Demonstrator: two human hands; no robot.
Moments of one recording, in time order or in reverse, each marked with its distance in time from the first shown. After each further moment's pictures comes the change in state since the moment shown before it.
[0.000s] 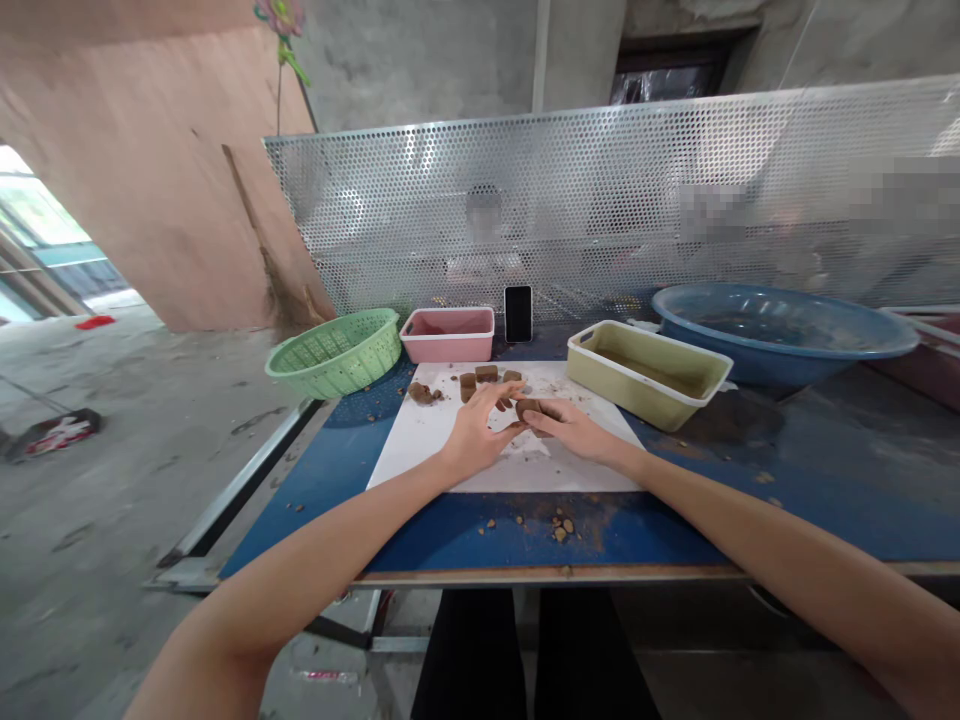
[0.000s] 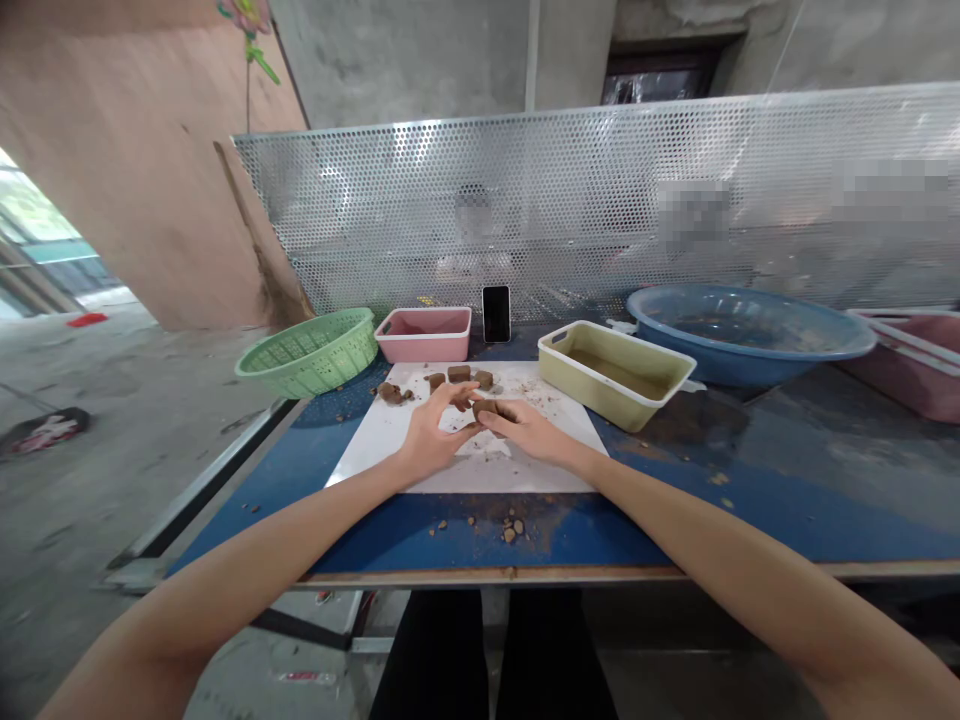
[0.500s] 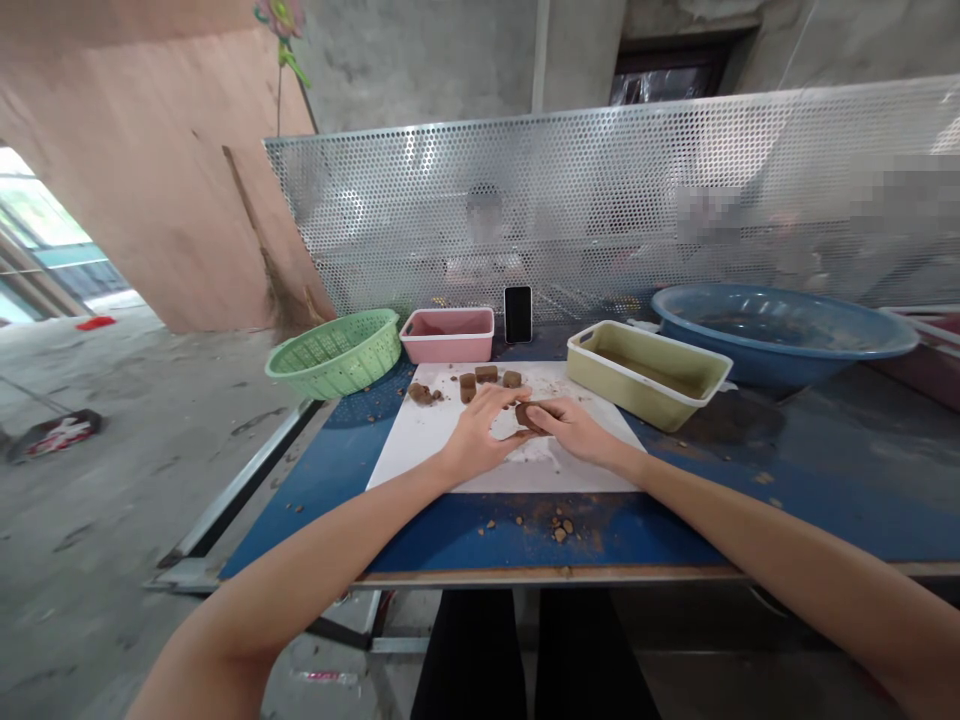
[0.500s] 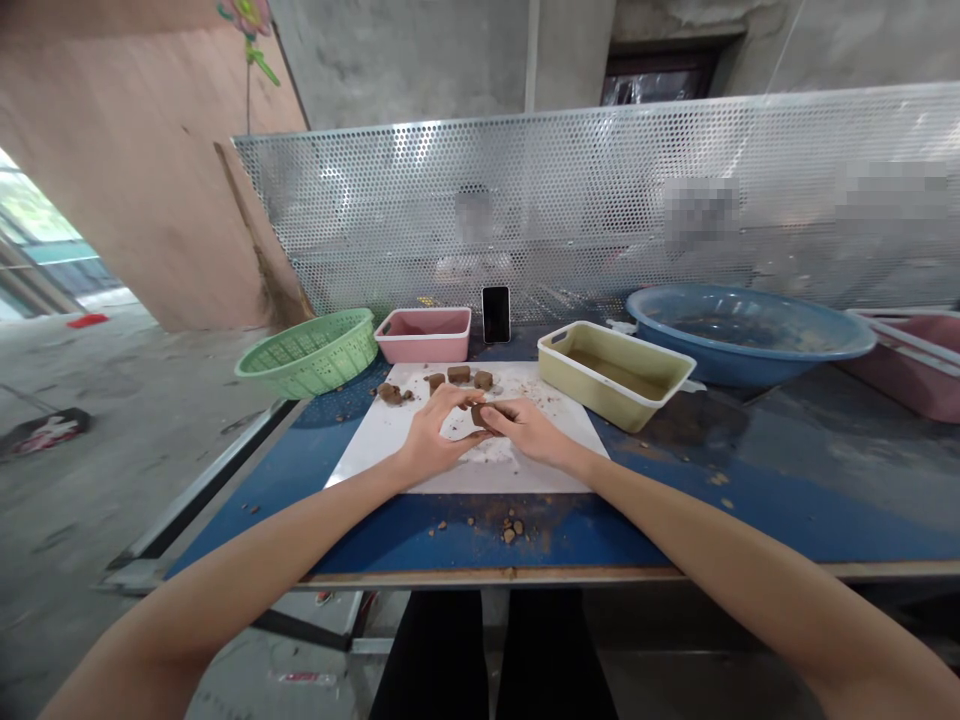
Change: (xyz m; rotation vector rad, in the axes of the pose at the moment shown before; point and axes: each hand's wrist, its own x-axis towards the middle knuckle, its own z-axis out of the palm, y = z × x) left_hand 0.003 0.007 -0.002 0.029 -0.006 0.127; right_hand -0.001 -0.007 0.002 -0.045 0.070 -0.033
